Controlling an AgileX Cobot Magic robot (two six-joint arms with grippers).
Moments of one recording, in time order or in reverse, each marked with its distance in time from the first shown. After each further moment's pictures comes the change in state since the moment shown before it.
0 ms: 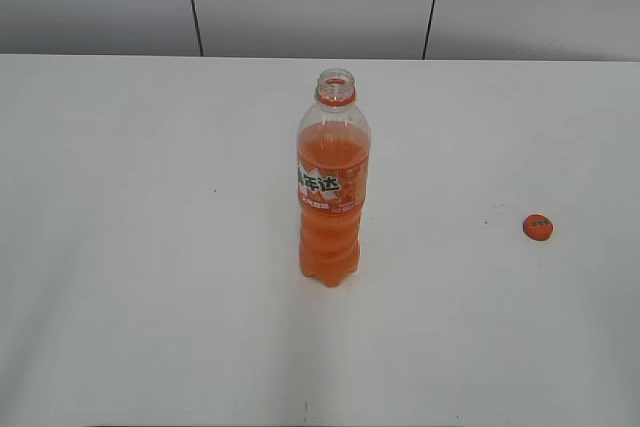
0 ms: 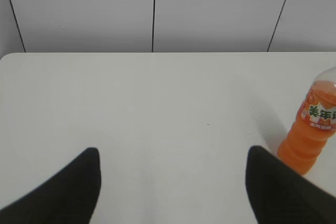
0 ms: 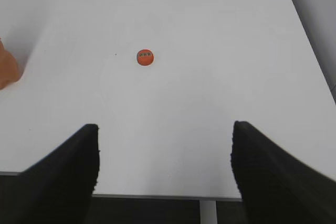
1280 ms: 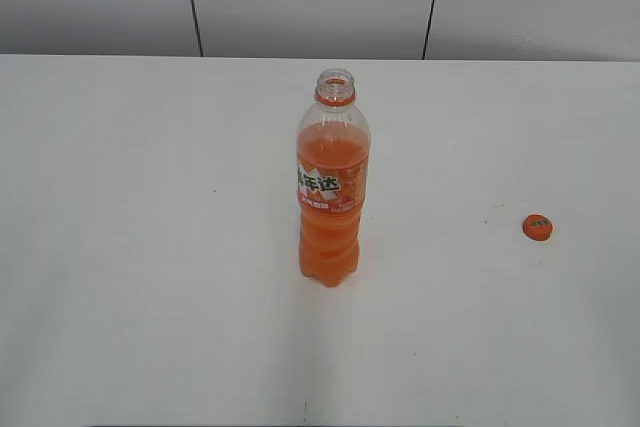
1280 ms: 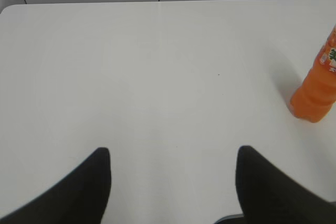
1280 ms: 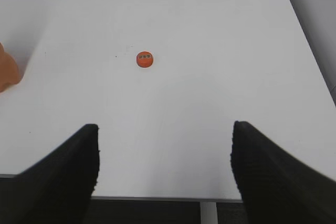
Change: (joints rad) left arm 0.000 0.000 0.019 0.051 0.140 0.002; right arm 0.000 0.000 0.001 -0.002 -0.009 0.004
